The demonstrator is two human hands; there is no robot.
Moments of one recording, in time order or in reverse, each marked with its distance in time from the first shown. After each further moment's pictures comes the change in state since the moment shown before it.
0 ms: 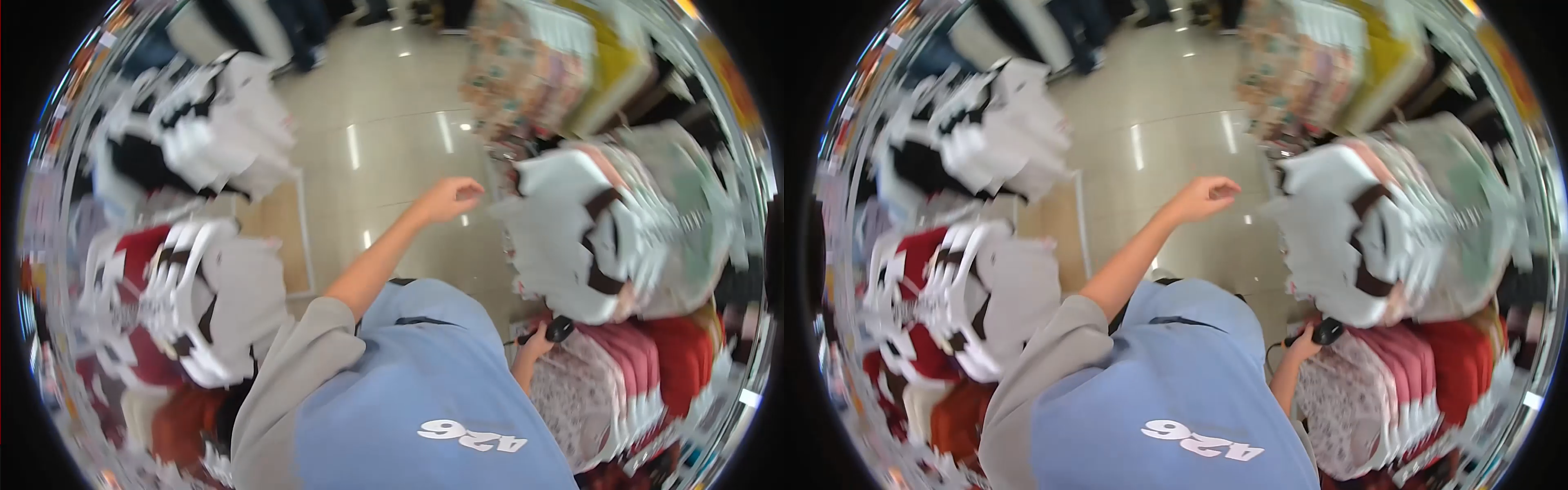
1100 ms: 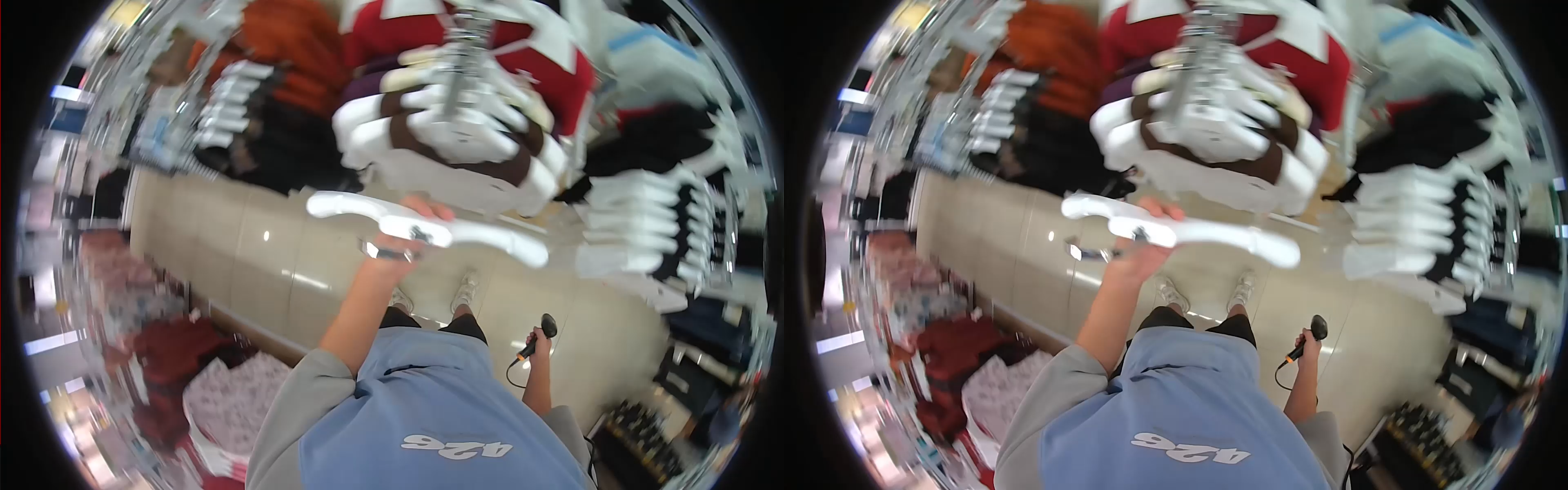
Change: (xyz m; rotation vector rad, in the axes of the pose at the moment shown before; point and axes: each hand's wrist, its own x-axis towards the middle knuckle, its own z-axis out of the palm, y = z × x) left_hand -0.355 0.031 -0.149 -0.598 2.210 0.482; right_hand -0.334 0.048 0.694 -1.295 -2.125 0.033
